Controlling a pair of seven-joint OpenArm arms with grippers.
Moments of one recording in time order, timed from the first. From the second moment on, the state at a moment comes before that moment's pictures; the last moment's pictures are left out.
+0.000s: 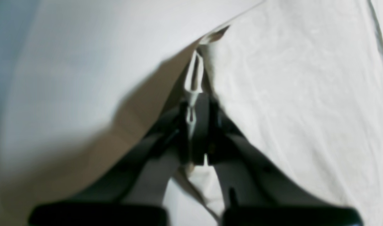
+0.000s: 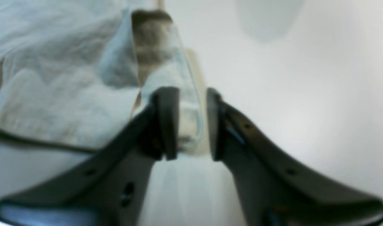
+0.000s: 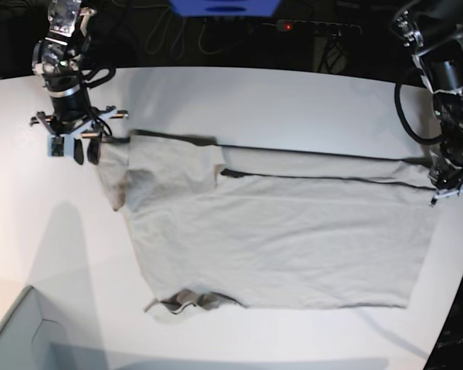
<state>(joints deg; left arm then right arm) -9.8 -18.9 -29.2 53.8 -39.0 6.3 27.8 -17.9 -4.4 27.8 89.6 -7.5 26.5 -4.7</state>
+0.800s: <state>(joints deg) -7.7 -18.8 -29.2 53.6 -39.0 6.3 27.8 -20.7 -4.6 19.9 88.9 -7.3 26.5 -16.5</state>
